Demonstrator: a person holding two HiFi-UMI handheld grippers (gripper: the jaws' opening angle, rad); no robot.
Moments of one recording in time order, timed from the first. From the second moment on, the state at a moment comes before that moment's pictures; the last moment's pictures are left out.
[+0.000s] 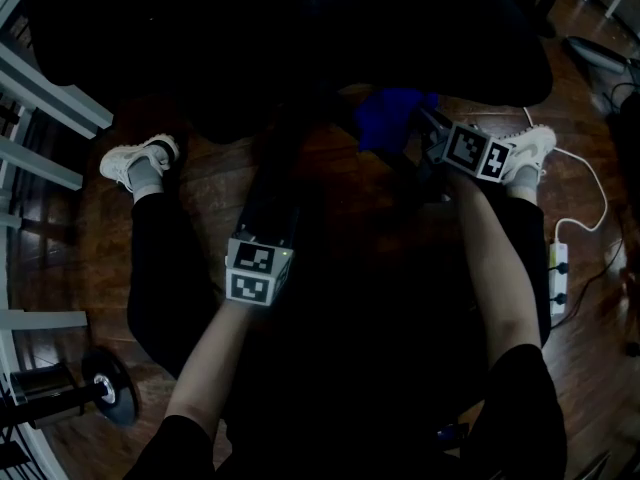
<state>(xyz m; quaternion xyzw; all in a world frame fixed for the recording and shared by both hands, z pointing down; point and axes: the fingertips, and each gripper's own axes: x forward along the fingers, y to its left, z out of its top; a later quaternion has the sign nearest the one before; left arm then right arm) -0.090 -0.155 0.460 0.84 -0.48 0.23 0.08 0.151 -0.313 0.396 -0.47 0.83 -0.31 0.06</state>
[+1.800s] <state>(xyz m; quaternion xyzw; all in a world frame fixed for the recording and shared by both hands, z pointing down) -0.005 -0.178 0.454 0.78 -0.54 0.30 0.02 0.177 -0.219 0.497 -0.27 0.91 -0.25 -0.21</state>
